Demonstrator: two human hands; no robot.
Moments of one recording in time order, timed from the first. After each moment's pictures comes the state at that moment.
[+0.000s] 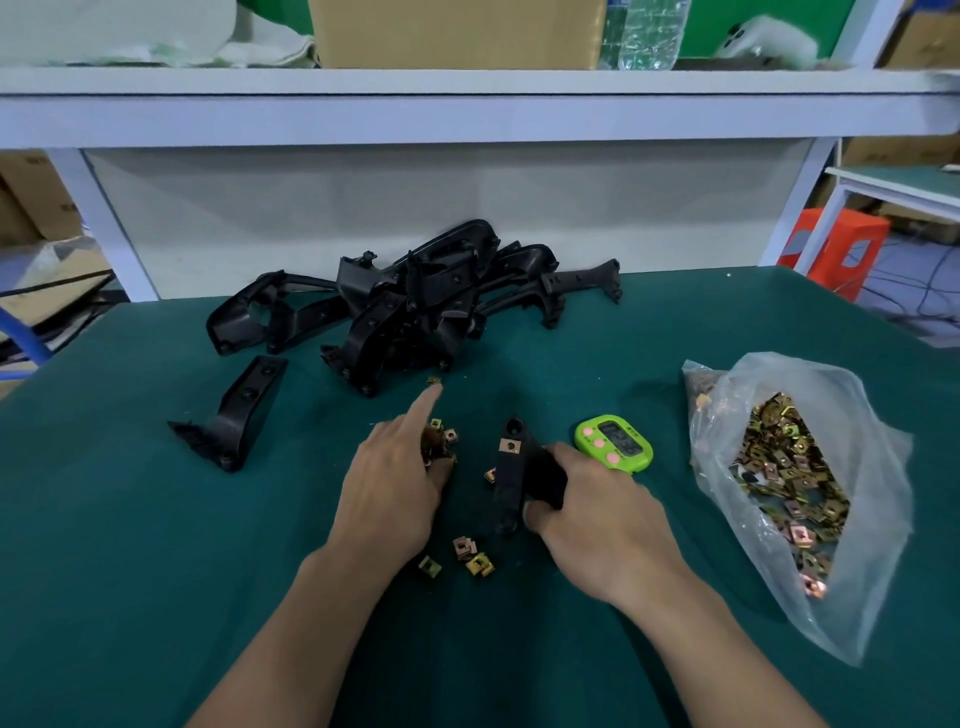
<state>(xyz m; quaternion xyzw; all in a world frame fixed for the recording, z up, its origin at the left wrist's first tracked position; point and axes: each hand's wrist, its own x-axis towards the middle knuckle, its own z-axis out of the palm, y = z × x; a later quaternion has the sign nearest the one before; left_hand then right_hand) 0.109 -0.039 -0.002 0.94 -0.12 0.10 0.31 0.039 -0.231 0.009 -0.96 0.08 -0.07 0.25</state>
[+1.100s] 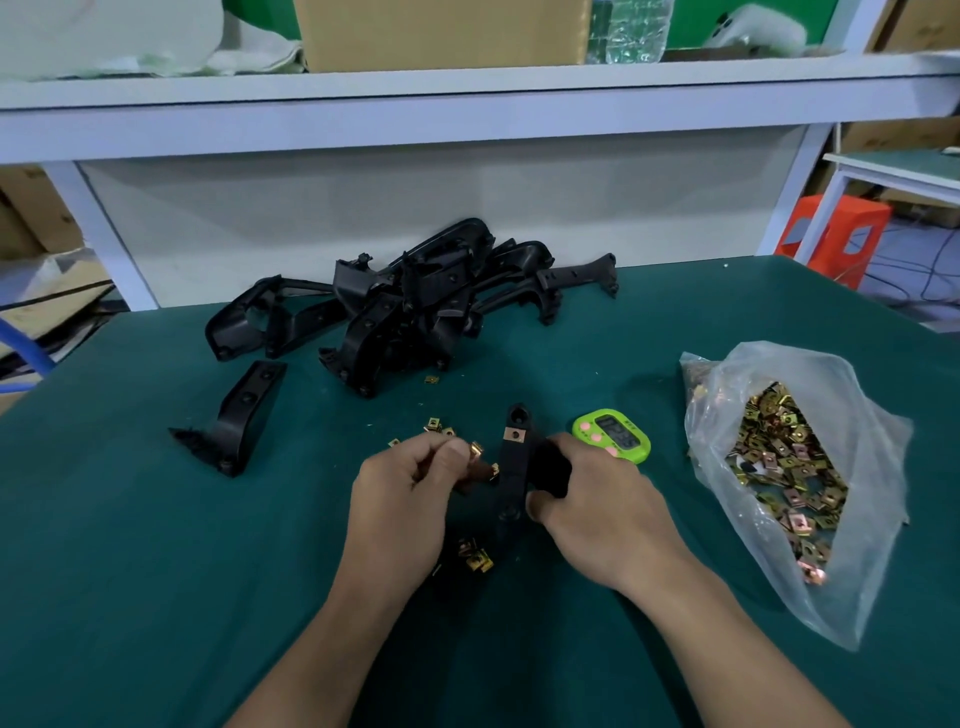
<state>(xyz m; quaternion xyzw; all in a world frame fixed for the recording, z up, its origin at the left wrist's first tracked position) 0.069 -0.052 0.013 0.80 -0.09 0.08 0.59 0.037 -0.233 0.018 -0.95 0.09 -0.05 0.28</state>
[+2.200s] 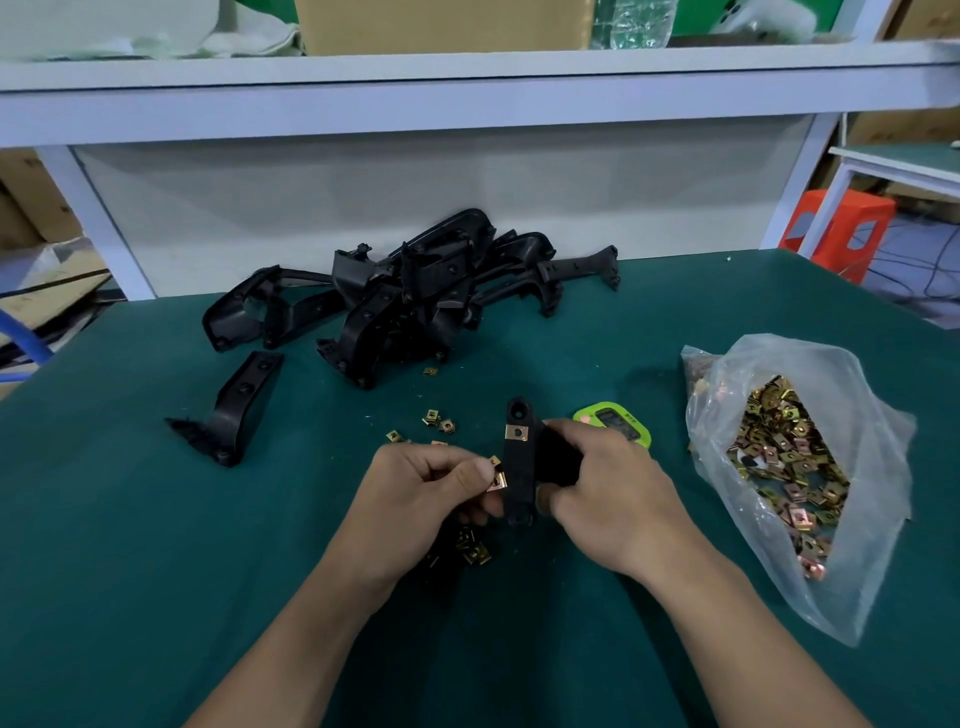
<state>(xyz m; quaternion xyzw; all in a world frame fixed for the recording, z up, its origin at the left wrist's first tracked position) 0.064 -0.044 0.028 0.72 -0.17 -0.11 0.67 0.039 -0.241 0.028 -0.94 0.08 -0.04 0.32</state>
